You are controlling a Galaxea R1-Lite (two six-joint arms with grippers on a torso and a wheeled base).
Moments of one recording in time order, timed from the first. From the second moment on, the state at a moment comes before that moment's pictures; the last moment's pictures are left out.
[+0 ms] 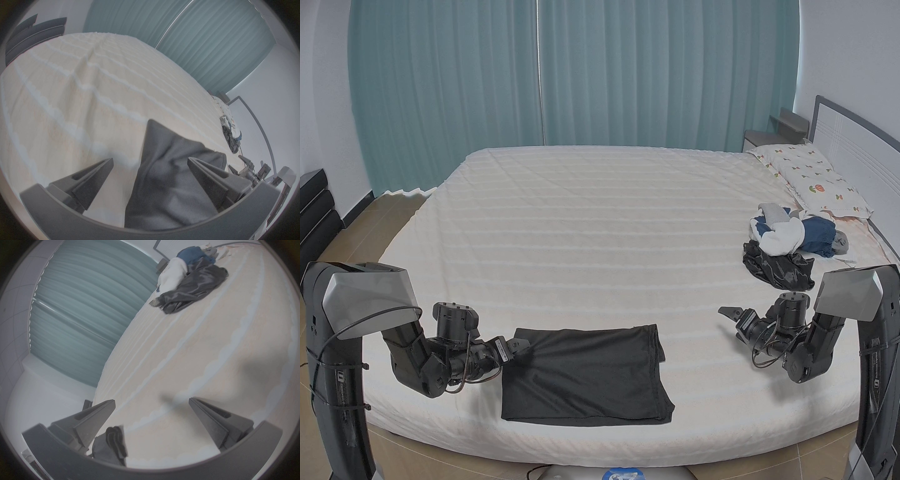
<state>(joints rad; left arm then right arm) -0.20 2.32 -0.65 -0.98 -0.15 -0.61 0.08 2.49 -0.75 -1.31 0.23 0.88</state>
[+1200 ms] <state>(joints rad) -0.23 2.46 -0.93 -0.98 0.16 -0.77 0.27 2.47 -0.64 -1.34 0.22 0.83</state>
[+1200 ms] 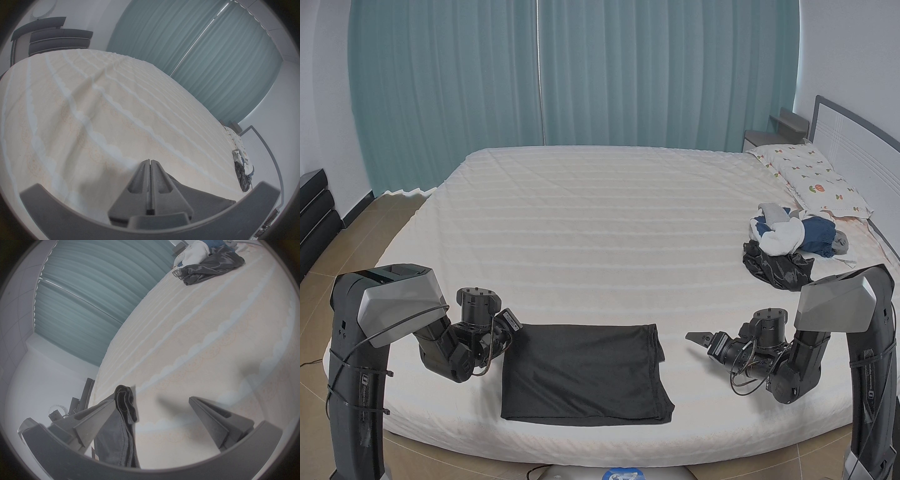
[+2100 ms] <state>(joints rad) -0.22 2.46 -0.91 -0.98 0.15 -0.78 0.44 2.52 -1.09 -1.01 0.07 0.77</state>
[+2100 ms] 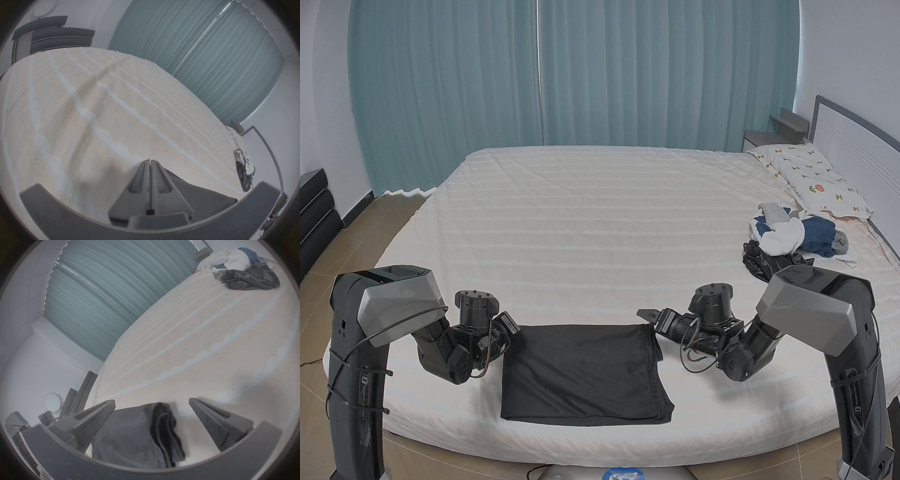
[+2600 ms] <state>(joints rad) -0.22 2.47 -0.91 -0.98 0.15 -0.78 0.49 2.61 -1.20 -0.98 0.00 0.77</state>
